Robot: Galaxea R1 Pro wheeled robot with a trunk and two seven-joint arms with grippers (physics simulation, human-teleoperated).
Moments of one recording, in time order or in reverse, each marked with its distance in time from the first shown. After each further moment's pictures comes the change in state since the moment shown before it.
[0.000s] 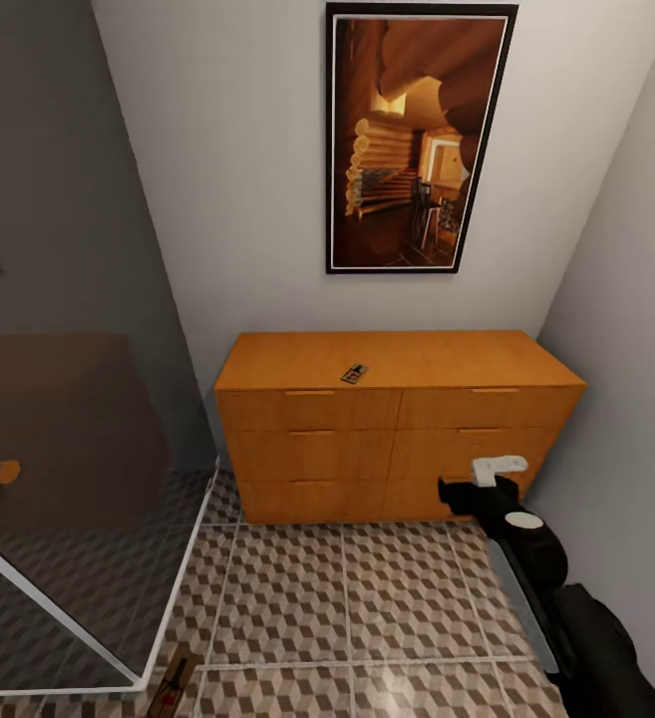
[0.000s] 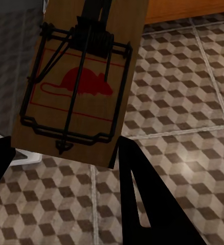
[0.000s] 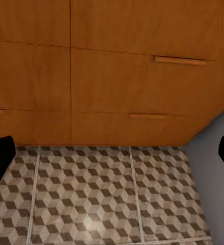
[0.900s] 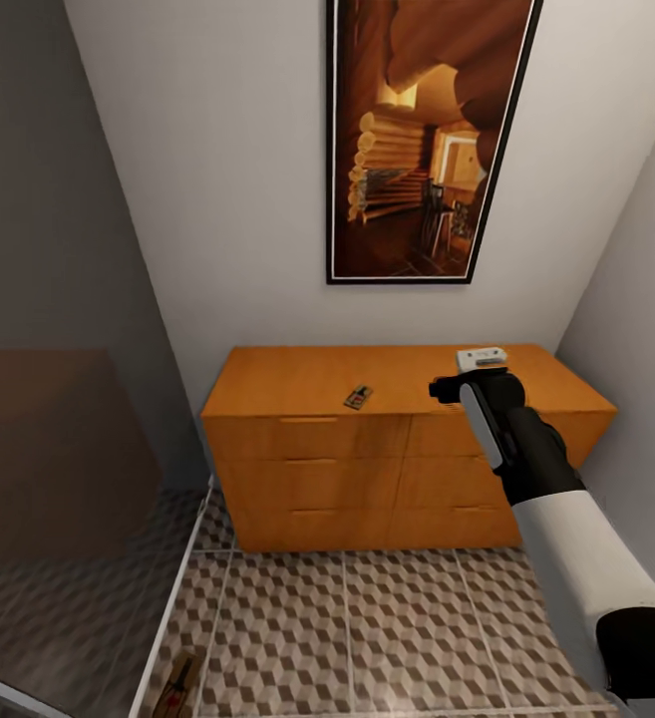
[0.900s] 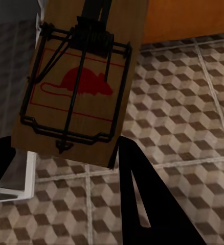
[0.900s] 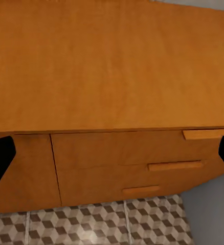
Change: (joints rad) left arm 0.000 -0.012 -0.001 0.000 0.000 0.012 -0.002; right arm -0.610 0.053 0.000 0.460 -0.015 0.180 -0.015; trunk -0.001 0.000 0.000
